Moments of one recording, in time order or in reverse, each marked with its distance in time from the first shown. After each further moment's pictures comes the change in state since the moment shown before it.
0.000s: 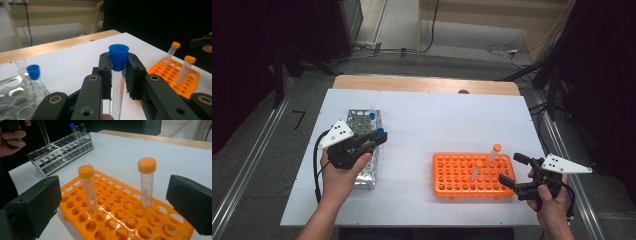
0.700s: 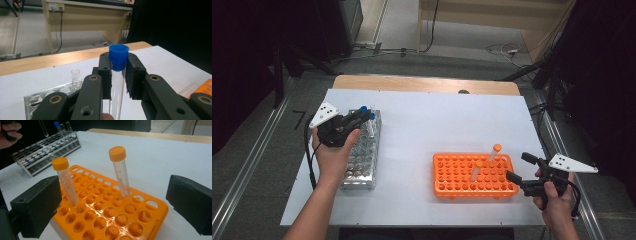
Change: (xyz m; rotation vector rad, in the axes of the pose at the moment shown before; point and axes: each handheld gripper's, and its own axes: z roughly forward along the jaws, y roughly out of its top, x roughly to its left) left arm 0.052 0.007 0.014 -0.065 0.186 -0.066; right arm -0.023 -0.012 -0.008 0.001 -0.057 0.042
